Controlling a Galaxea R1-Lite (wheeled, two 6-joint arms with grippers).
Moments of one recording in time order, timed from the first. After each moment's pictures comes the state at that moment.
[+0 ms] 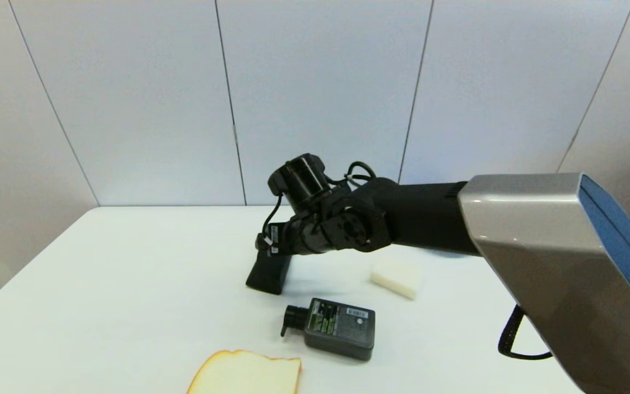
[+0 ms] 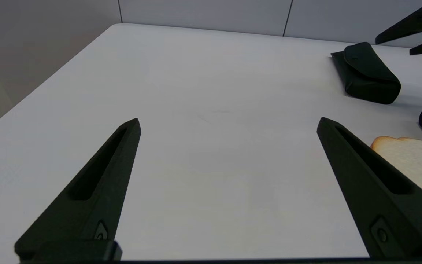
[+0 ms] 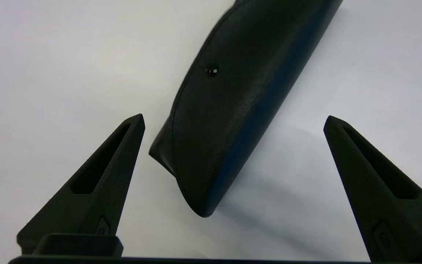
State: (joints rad) left arm 0.01 0.00 0.00 0.00 0.04 -0.04; right arm 0.79 2.35 -1.96 0.32 -0.13 0.43
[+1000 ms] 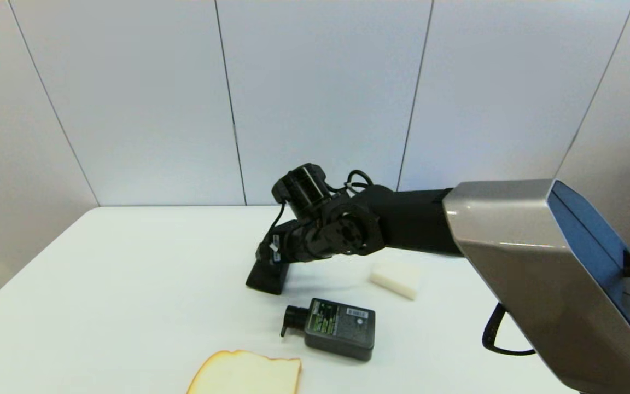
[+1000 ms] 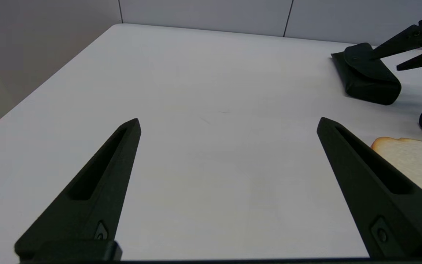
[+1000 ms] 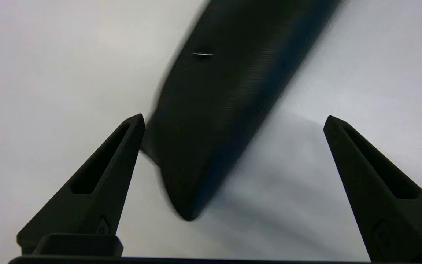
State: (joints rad) left arm 0.01 0.00 0.00 0.00 0.04 -0.04; right arm 0.79 2.40 -1.96 0.30 -0.06 0.42
